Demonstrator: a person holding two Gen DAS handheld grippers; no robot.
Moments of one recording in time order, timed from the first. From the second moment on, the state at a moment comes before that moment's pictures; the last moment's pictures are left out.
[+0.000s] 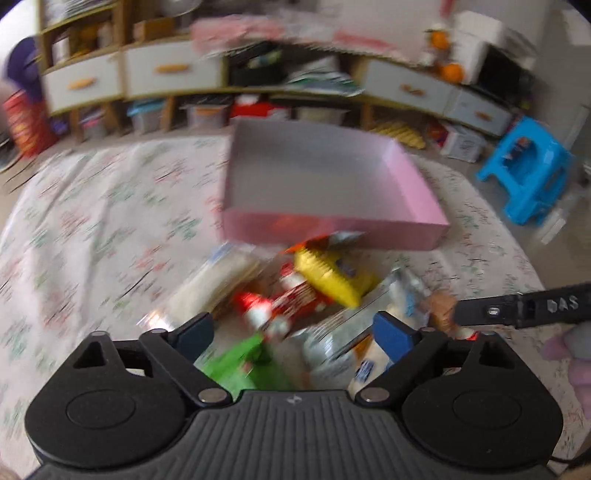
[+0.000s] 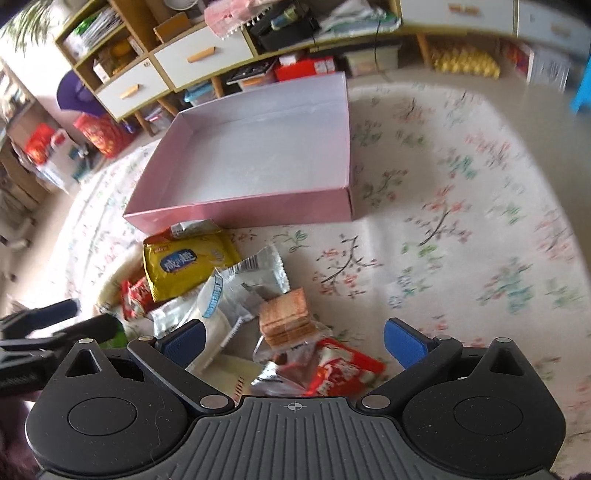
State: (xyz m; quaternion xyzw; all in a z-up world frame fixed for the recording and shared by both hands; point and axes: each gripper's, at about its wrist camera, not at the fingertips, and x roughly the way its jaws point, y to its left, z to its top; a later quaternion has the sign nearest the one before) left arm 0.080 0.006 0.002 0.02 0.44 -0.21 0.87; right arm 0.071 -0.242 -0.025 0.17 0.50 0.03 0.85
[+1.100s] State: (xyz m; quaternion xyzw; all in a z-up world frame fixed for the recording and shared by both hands) left arm 0.108 -0.023 -0.012 -0.04 0.45 -0.16 0.88; right arm 0.088 -0.254 -0.044 0.24 0.51 0.04 0.82
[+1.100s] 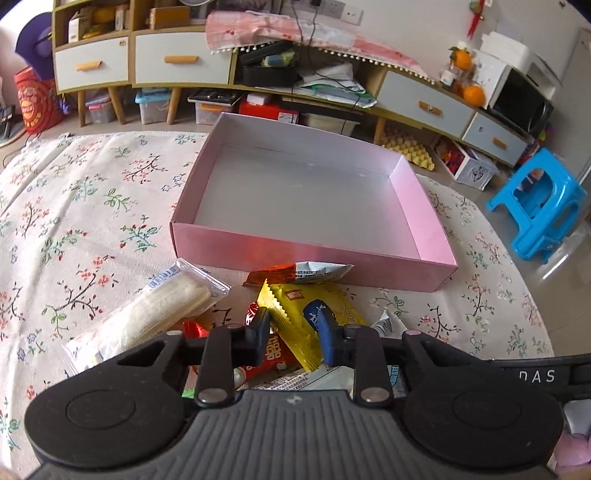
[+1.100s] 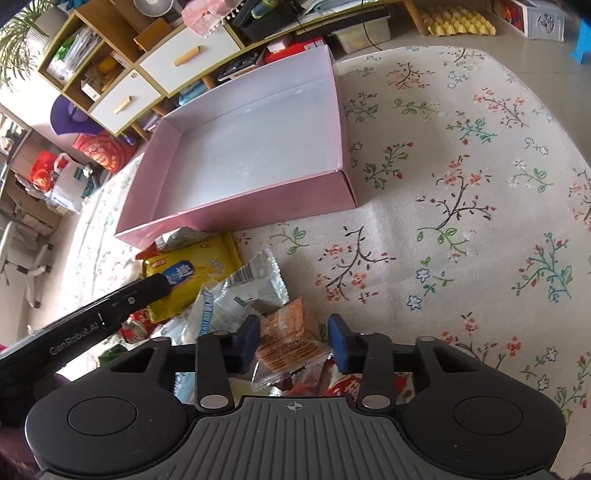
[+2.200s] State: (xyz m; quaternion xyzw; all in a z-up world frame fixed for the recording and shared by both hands) left arm 0.108 -0.019 -0.015 -0.05 0.46 -0.18 0.87; right arm 0.085 -0.266 -0.037 0.23 0.52 0.03 0.82
